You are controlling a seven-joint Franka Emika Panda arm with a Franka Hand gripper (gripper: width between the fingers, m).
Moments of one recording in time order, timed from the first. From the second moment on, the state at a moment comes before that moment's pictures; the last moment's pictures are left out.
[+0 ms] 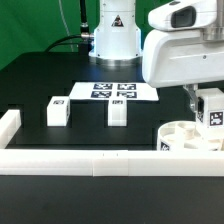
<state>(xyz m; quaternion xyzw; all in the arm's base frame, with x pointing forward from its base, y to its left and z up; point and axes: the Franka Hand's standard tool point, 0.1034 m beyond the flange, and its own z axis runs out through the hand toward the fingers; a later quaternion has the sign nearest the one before) 0.626 0.116 0.078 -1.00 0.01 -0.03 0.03</state>
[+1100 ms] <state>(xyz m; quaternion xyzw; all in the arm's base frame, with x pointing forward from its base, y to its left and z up) 0.625 0.116 0.076 -0.90 0.44 -0.01 0.08</state>
